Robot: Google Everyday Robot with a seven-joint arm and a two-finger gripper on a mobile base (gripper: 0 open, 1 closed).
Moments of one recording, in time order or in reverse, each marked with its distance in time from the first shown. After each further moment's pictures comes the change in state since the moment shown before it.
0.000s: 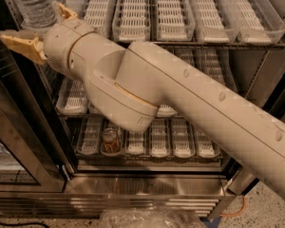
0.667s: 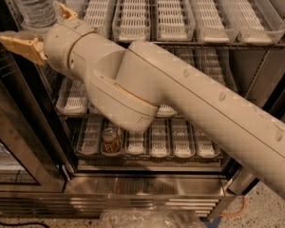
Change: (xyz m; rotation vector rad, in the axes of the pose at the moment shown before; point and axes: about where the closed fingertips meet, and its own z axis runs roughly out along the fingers) arm 0.000 0.000 0.000 0.000 0.000 0.000
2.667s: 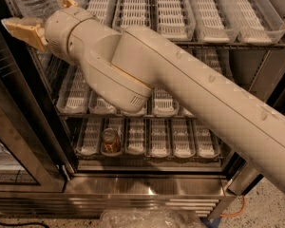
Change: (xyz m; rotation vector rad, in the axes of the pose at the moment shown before) arm 0.000 -0.023 0.024 0.025 0.016 0.002
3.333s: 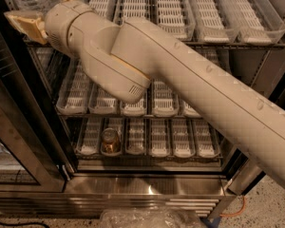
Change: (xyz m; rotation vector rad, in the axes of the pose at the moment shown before) arm -0.001 -0.009 0.012 -0.003 0.006 -0.004
